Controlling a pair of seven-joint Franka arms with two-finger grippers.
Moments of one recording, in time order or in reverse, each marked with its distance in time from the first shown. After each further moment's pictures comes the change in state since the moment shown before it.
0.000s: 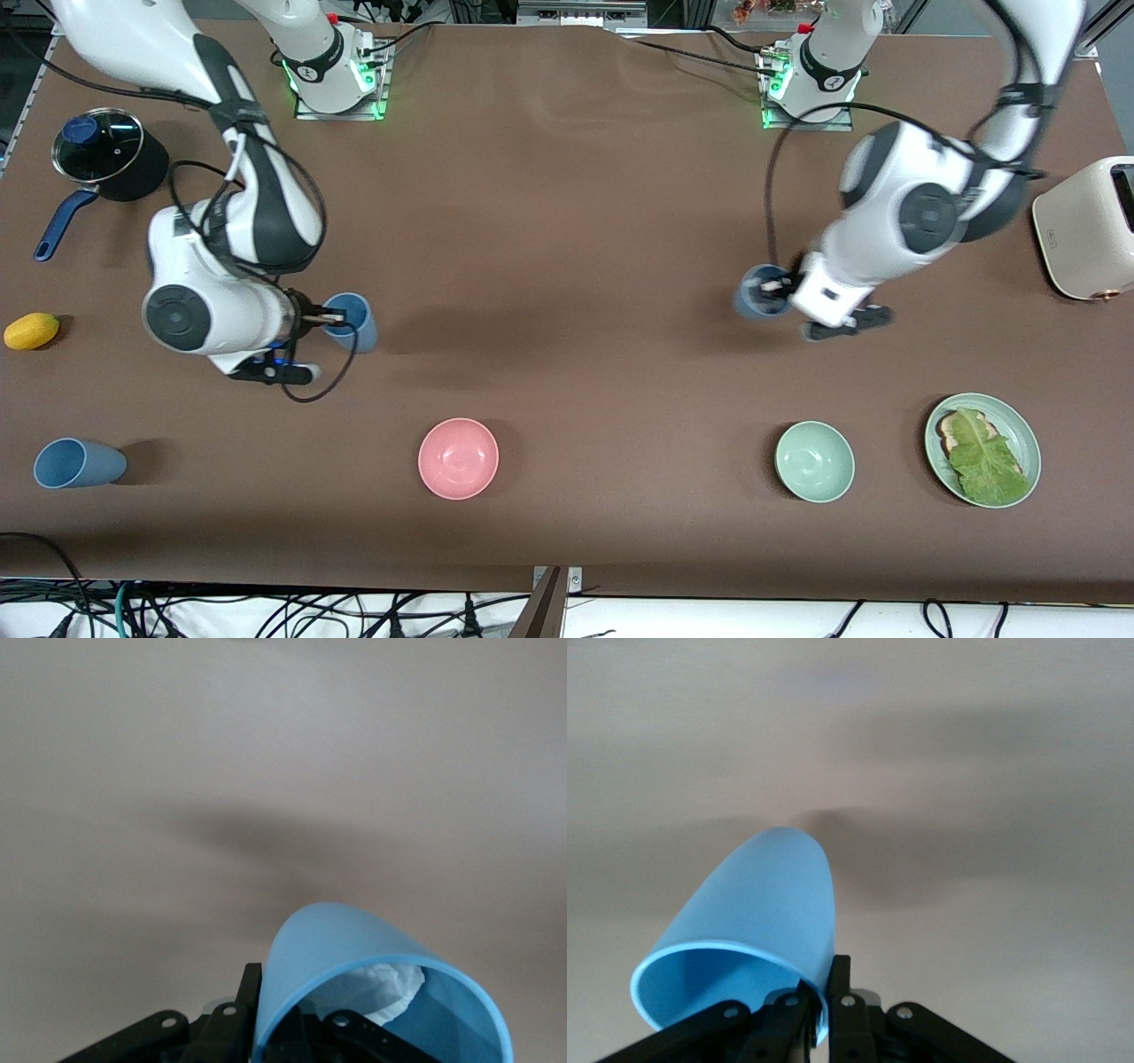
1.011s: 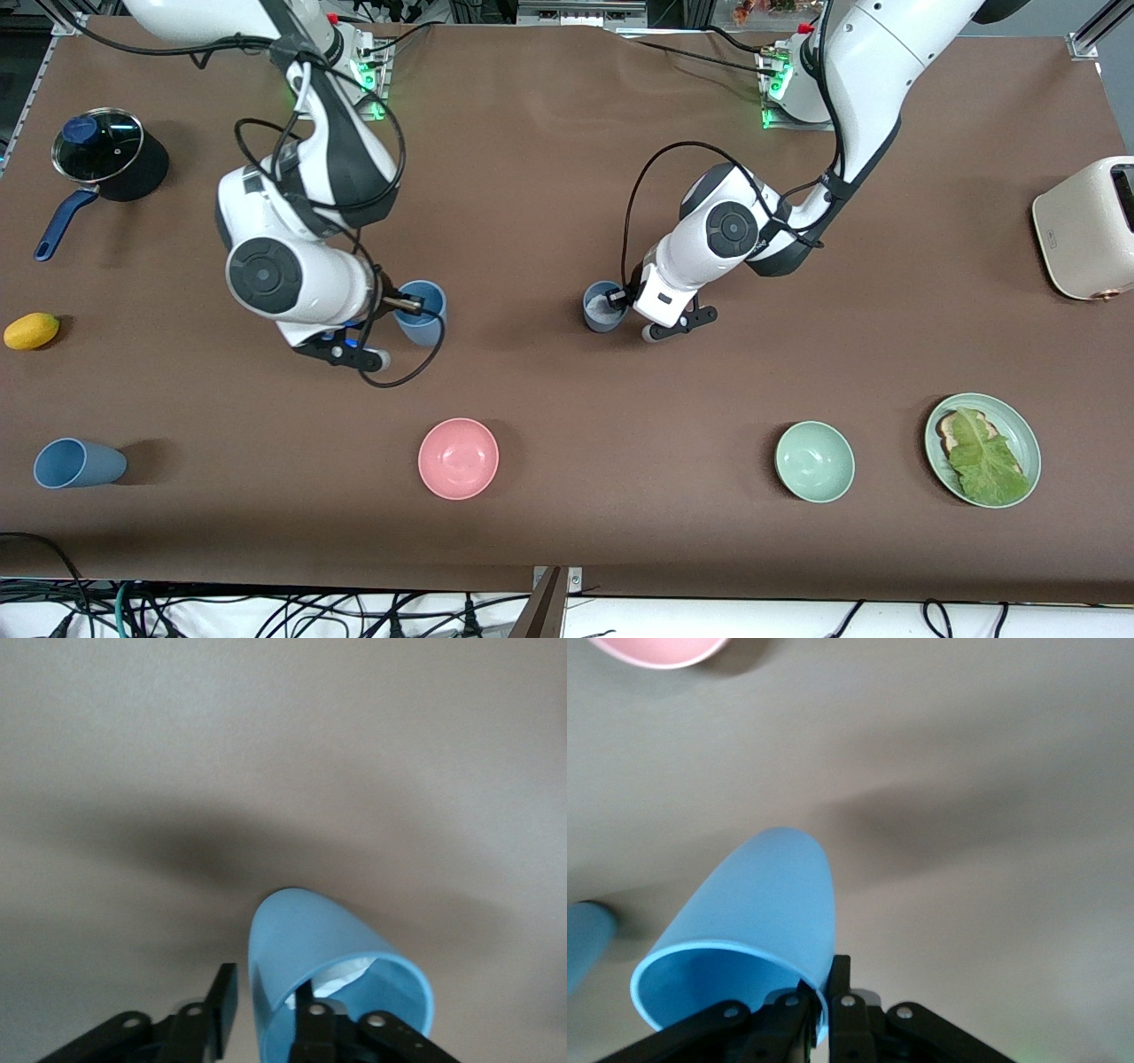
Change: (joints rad) left arm -0.262 0.317 0.006 0.065 0.000 0.447 -0.273; right arm 0.188 0.007 0.003 0.191 0.101 -0.096 0.374
